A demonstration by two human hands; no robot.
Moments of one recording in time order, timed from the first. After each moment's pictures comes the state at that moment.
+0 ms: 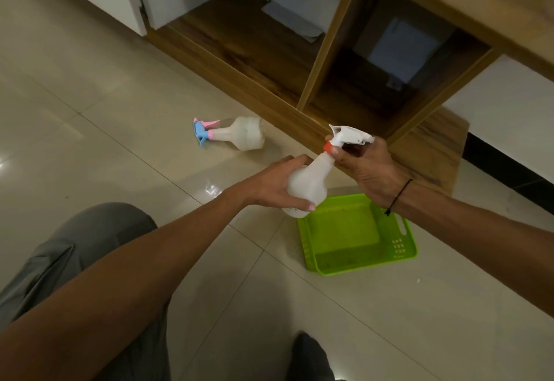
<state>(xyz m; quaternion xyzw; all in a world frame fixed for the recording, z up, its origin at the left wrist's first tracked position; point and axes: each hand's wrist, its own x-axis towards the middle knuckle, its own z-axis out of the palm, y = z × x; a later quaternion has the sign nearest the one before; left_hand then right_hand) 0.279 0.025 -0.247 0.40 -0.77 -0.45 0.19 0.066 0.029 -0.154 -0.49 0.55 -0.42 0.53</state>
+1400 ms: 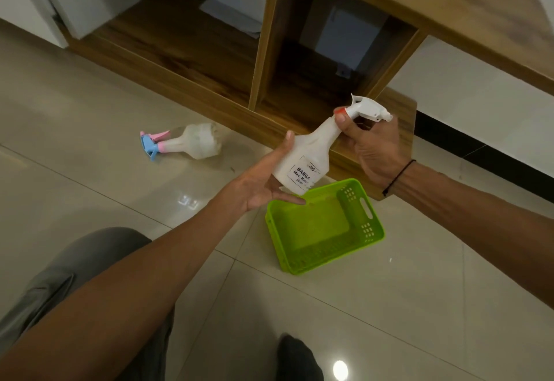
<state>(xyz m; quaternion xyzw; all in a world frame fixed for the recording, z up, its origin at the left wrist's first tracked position) 0.207 0.017 -0.211 0.34 -0.32 -0.85 0.24 0.009 0.030 -0.112 -0.42 0.59 -0.54 0.44</state>
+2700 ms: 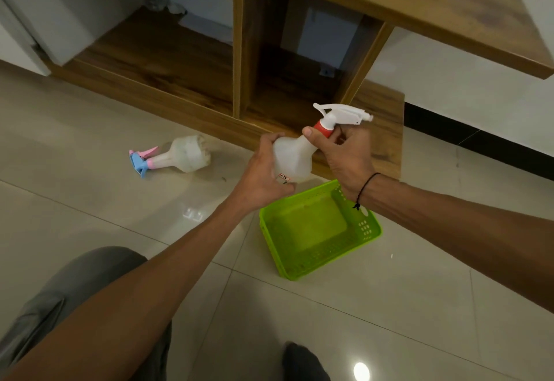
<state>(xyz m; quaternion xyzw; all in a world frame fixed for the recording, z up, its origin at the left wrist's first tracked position) 0.188 0.009 -0.231 0.43 -0.72 -0.43 0.33 0.017 0.039 -0.143 -0.44 0.66 -0.51 0.33</state>
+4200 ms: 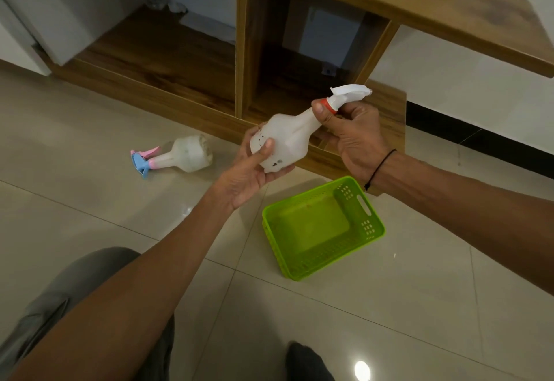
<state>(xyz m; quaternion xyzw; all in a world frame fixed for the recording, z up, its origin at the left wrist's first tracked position) 0.214 -0.007 -0.230 0.23 -0.25 -0.85 0.40 0.021 0.026 -0.108 -0.42 0.58 -0.54 0.45</state>
